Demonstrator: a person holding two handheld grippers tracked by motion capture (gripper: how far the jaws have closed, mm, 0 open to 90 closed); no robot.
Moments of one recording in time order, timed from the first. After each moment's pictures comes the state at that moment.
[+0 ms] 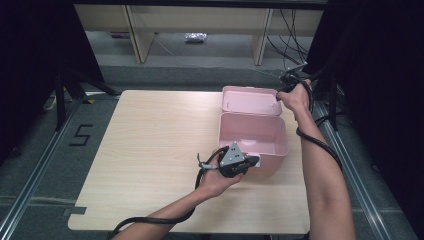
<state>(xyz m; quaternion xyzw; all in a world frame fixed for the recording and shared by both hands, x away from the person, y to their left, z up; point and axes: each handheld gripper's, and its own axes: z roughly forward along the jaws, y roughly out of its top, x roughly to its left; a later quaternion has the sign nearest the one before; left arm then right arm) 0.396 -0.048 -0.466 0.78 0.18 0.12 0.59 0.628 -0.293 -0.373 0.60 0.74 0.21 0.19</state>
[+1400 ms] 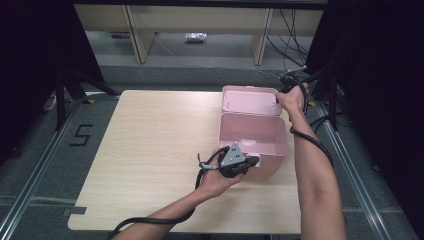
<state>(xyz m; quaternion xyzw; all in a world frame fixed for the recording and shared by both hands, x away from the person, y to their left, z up) 0.396 -0.048 -0.465 0.78 0.17 0.13 0.58 0.640 -0.291 -0.391 0.67 0.68 0.23 0.16</state>
